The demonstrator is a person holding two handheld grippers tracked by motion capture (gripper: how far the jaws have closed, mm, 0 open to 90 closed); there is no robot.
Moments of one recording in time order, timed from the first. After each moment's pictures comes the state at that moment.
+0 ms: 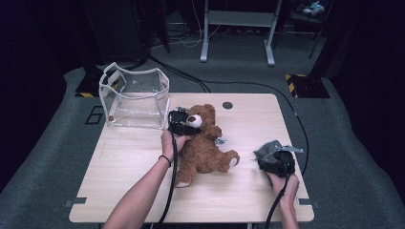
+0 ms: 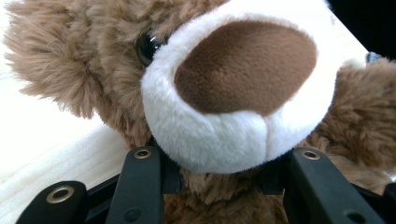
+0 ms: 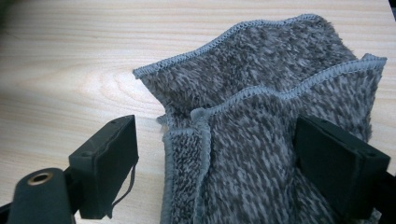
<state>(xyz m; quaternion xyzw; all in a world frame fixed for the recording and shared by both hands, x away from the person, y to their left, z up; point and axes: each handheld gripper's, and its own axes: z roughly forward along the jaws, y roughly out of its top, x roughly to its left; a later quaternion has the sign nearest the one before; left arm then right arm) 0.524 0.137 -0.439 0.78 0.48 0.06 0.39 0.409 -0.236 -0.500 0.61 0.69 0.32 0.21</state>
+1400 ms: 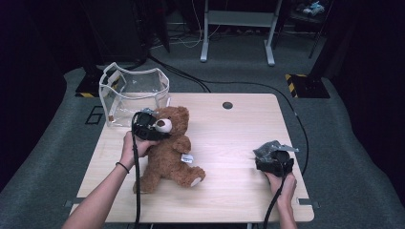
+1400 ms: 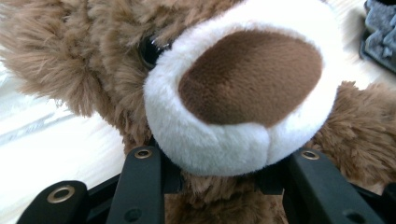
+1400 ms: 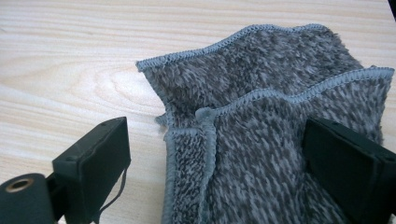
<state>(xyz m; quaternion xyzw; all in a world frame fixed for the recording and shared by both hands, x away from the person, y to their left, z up) 0.482 0.242 -0.406 0.82 0.44 0.09 0.36 0.414 -0.228 -0.504 0.60 0.70 0.31 0.23</state>
